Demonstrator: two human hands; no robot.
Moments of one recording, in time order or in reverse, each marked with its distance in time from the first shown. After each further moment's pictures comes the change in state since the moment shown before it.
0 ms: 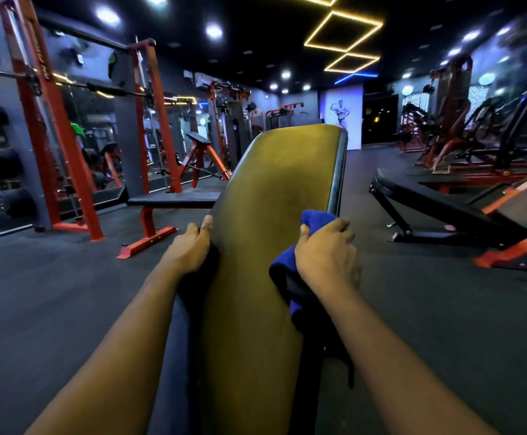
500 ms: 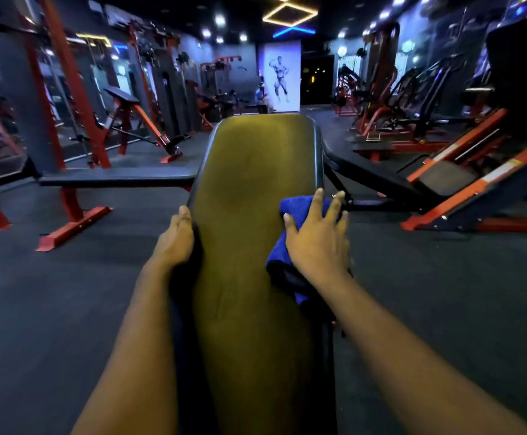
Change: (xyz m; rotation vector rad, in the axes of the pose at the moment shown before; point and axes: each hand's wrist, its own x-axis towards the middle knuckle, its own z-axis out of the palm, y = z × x) left_hand 0.075 0.034 -0.003 -0.256 -0.151 -0.061; right_hand 0.051 -0.041 0.001 -0.321 -0.013 -0.072
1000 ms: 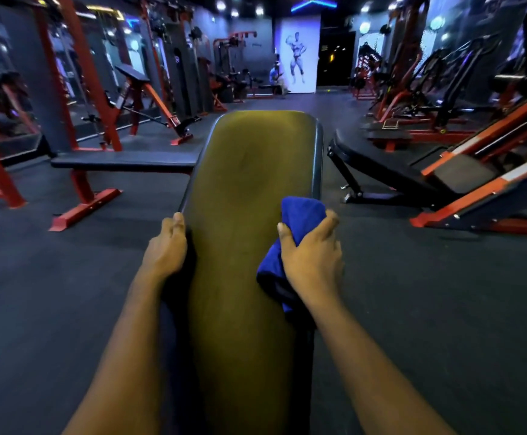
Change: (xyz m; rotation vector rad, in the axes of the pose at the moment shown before) left_hand -0.010 0.015 0.007 0.083 0.078 -0.048; right_hand 0.014 0.017 0.000 0.319 0.007 0.101
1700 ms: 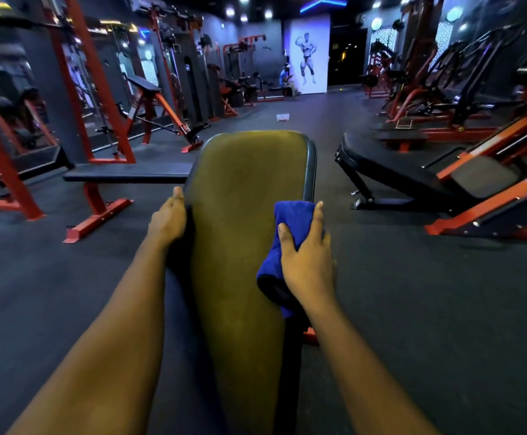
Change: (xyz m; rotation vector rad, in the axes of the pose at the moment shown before) left_hand 0.087 0.080 0.012 0.026 0.081 -0.010; right_hand 0.059 -0.005 -0.010 0.165 -0.170 0.014
